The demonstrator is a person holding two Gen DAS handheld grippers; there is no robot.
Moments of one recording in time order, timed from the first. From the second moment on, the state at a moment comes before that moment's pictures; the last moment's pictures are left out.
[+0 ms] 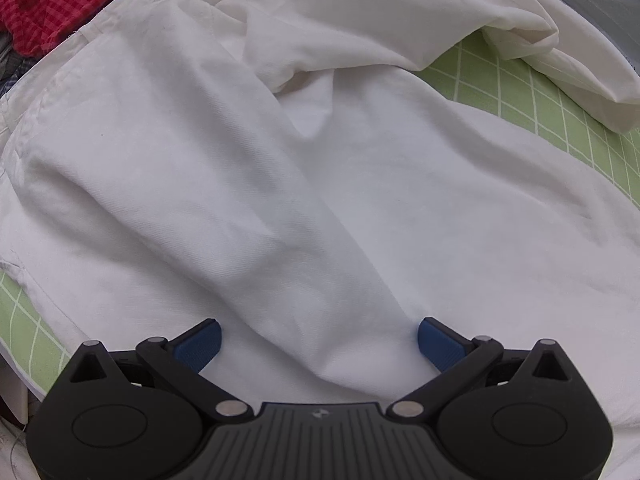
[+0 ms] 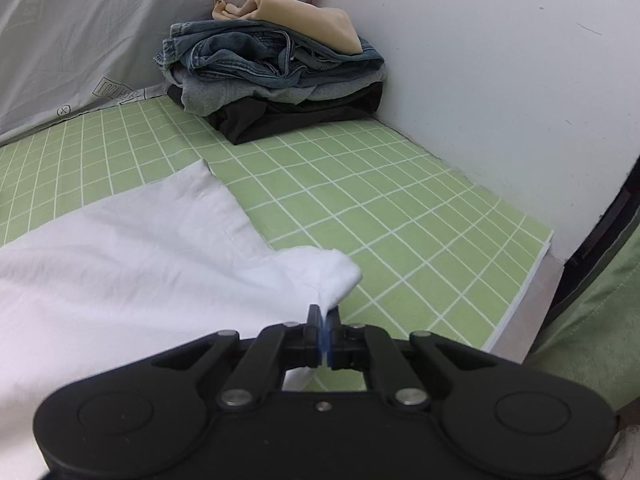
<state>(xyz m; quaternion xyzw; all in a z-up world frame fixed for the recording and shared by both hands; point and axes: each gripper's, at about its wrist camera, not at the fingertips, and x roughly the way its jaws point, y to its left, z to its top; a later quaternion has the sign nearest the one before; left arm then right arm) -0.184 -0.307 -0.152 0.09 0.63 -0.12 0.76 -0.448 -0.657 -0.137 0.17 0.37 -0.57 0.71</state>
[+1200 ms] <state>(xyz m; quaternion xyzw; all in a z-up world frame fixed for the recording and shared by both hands) 0.128 -0.147 -0.093 0.07 0.48 -0.23 0.84 -0.208 -0.469 -0.160 0.14 0.41 -0.42 0.80</state>
